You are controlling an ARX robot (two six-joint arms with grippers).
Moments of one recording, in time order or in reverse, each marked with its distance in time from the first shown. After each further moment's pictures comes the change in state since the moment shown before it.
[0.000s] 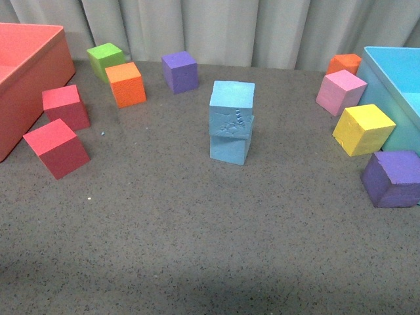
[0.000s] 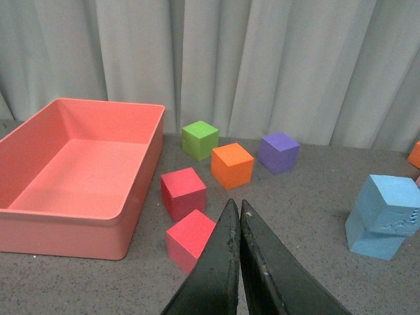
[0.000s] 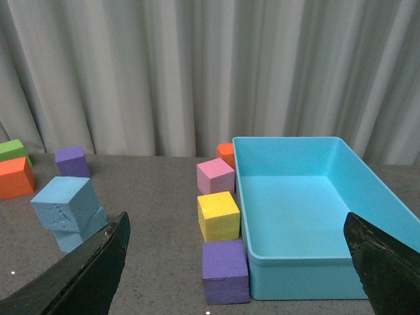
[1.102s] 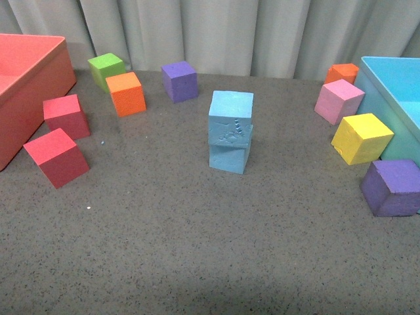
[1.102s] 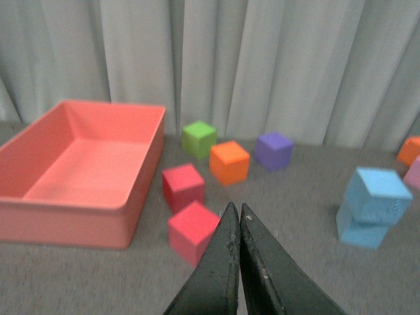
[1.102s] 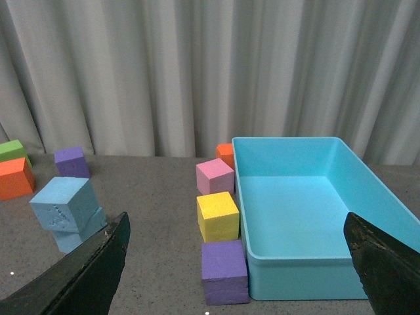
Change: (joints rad) left arm 0.000 -0.583 -0.001 -0.595 0.002 0.001; right arm 0.000 0.000 0.000 0.000 0.000 0.000
